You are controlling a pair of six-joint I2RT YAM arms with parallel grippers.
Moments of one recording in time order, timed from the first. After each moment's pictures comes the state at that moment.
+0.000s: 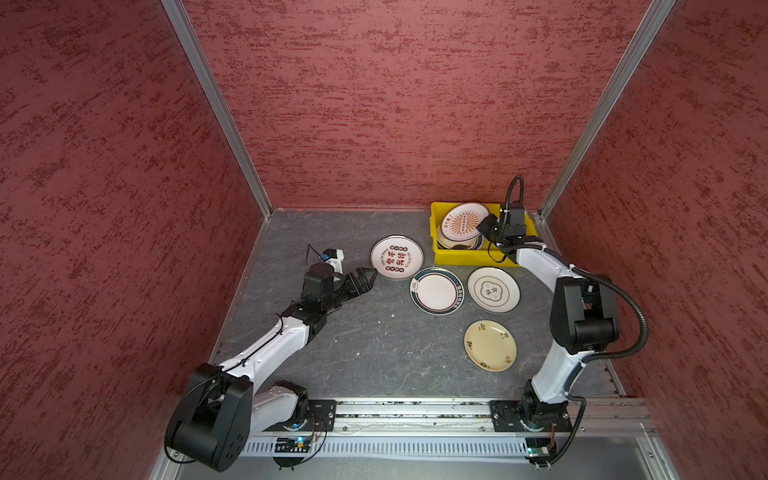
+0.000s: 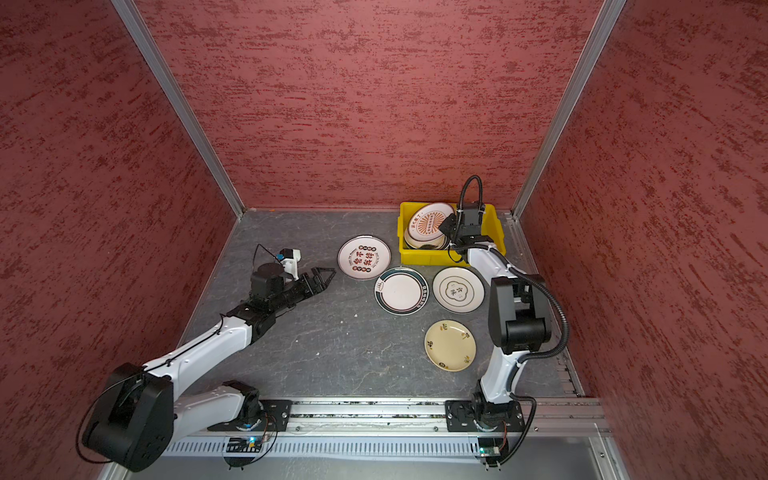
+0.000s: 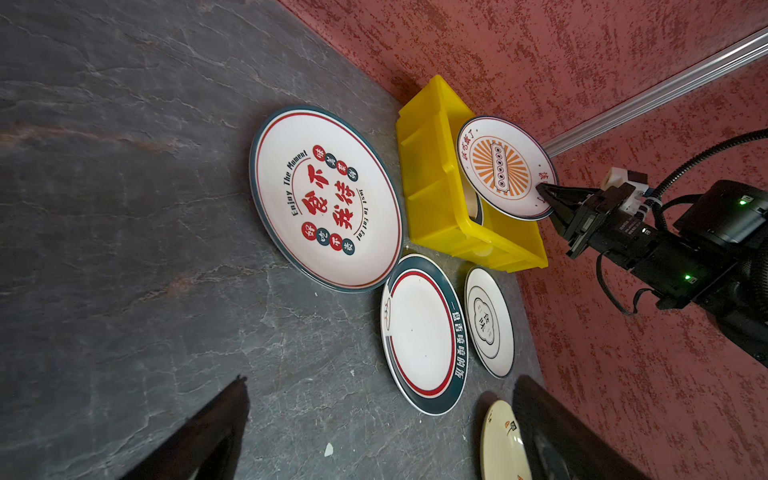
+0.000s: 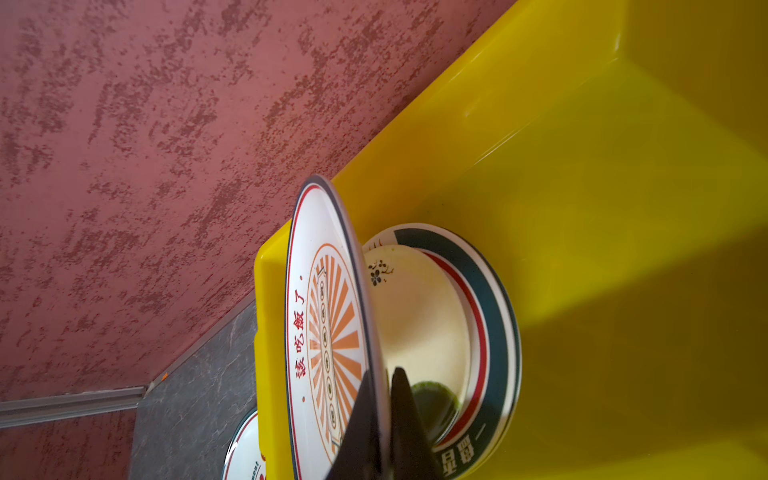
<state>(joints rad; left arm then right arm) -0.32 1.17 0.56 0.18 0.30 -0.76 0.06 1.84 1.33 -0.05 -0.04 0.81</state>
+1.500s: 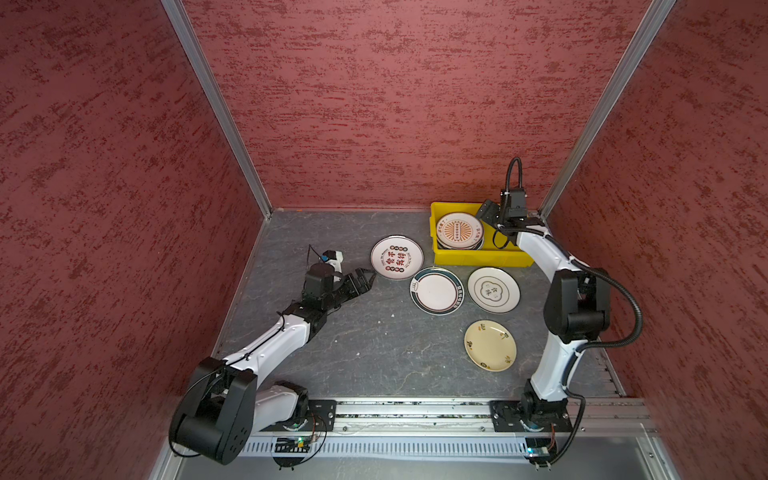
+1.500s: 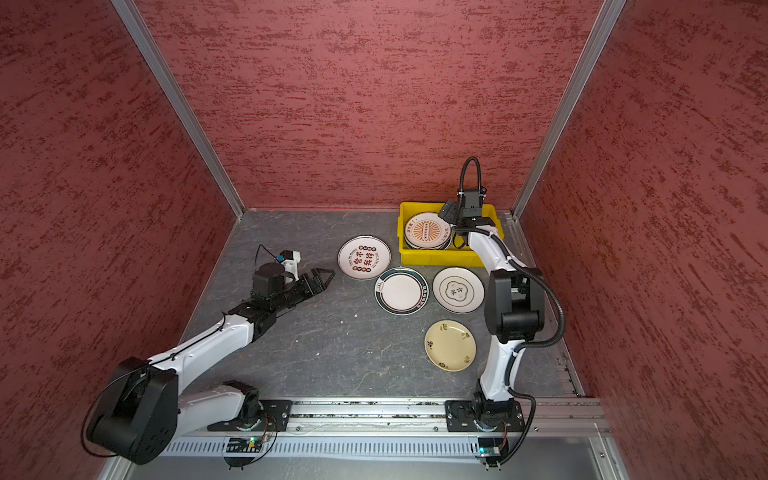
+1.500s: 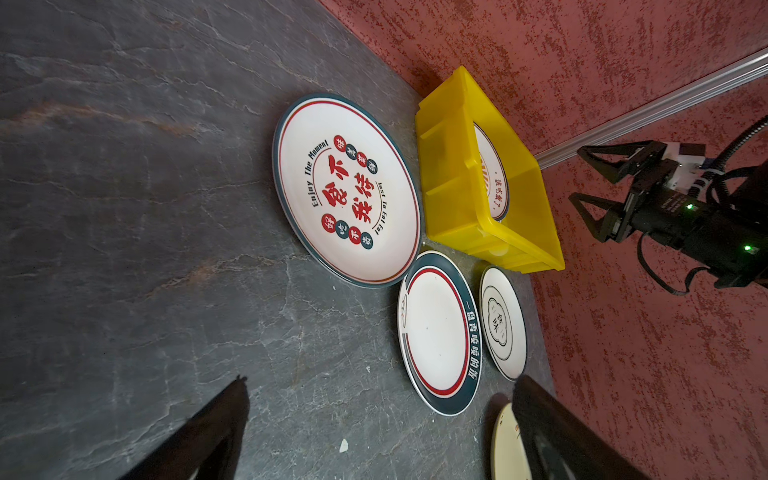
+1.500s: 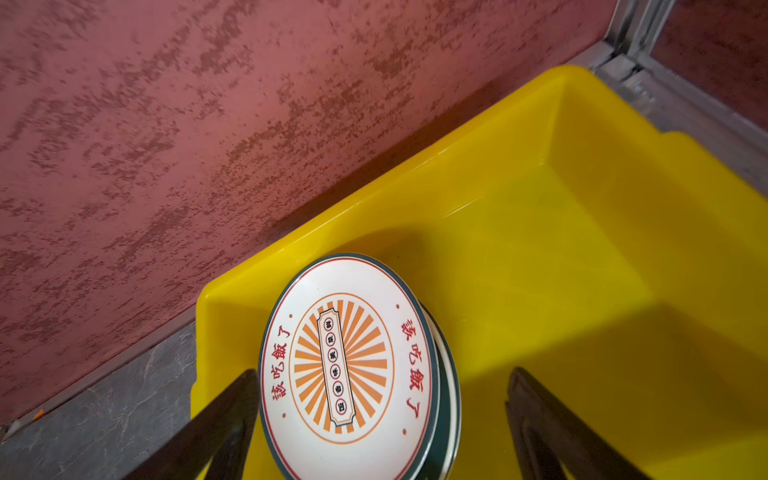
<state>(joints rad) -0.30 1.21 0.56 0.17 0.31 -0.76 0.05 1.88 1.57 -0.30 0.11 0.59</state>
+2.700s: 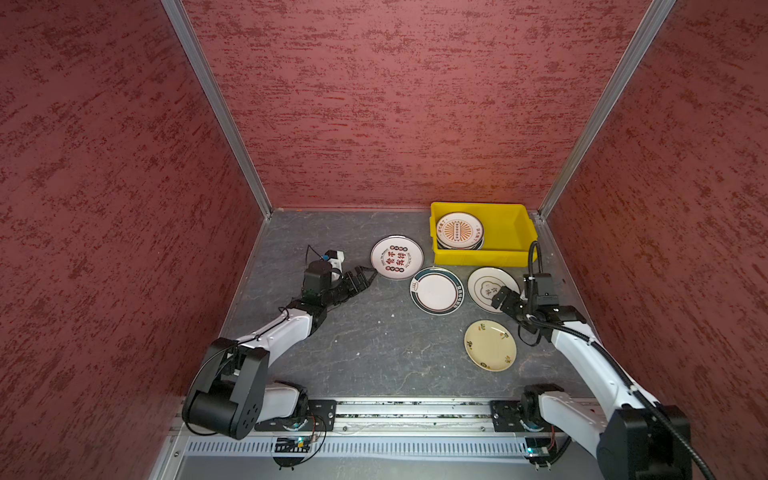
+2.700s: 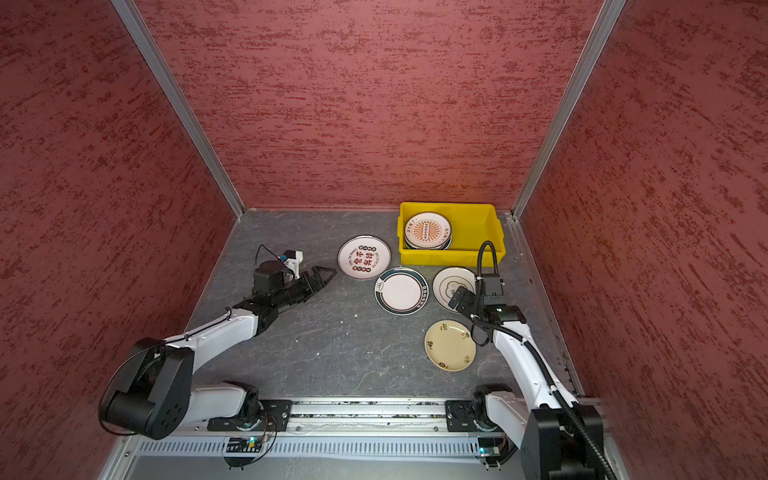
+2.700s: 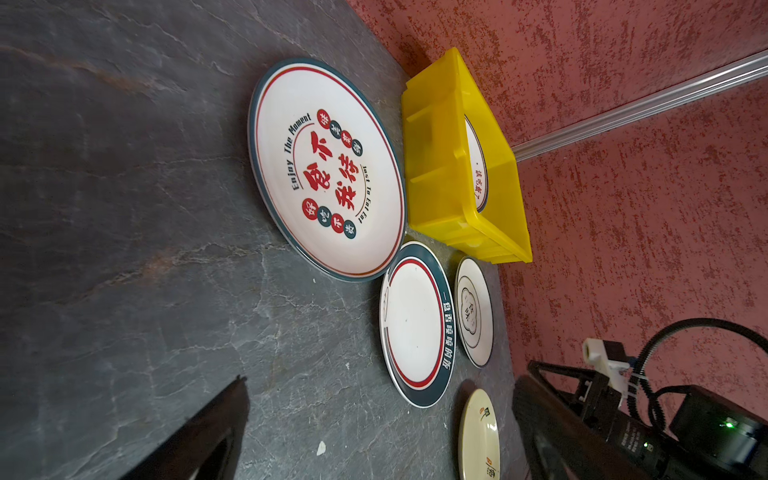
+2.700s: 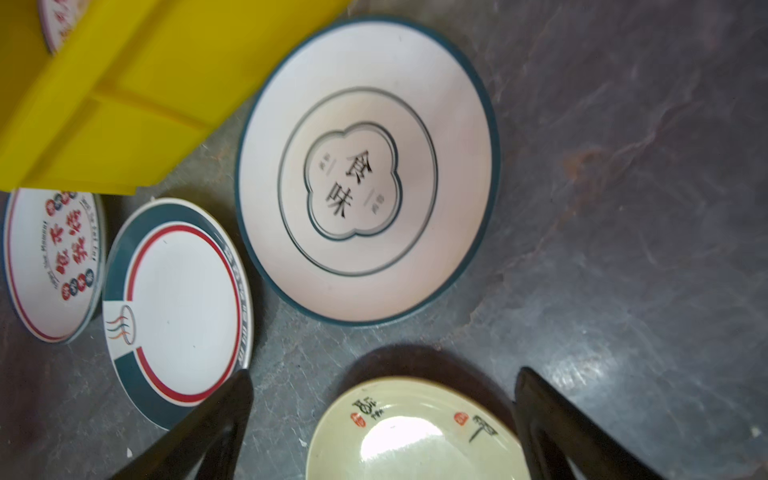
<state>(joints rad) -0.24 1.33 0.55 0.29 0.47 -0.84 0.04 1.05 0.62 -0.58 -0.05 0.66</state>
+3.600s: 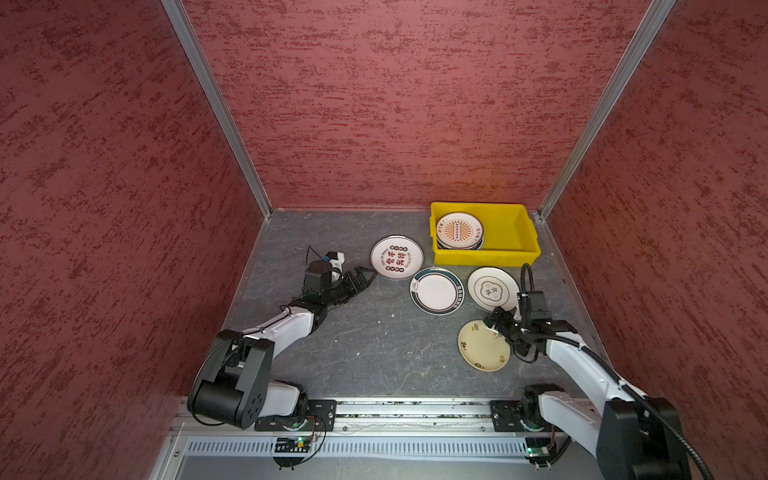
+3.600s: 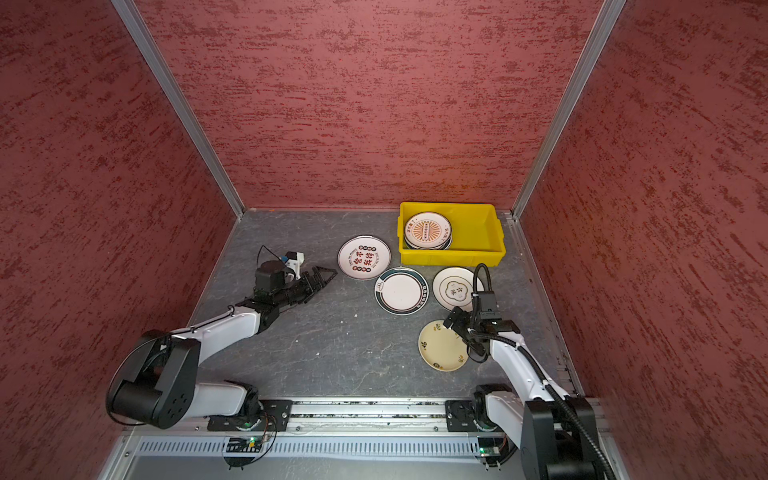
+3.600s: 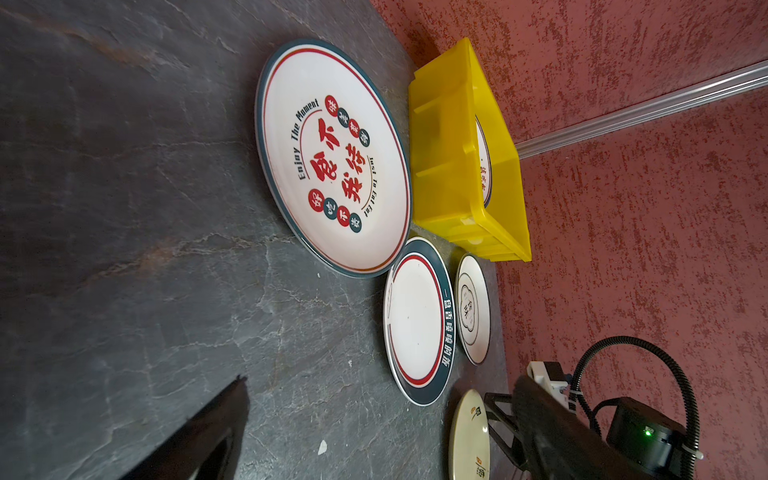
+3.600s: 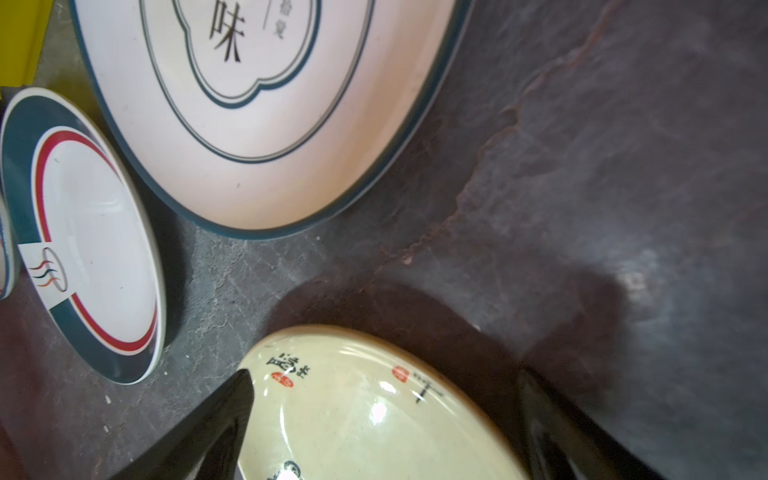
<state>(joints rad) -0.23 1.37 0.55 0.31 0.50 -0.86 0.04 1.05 0.45 -0.51 -0.21 0.76</state>
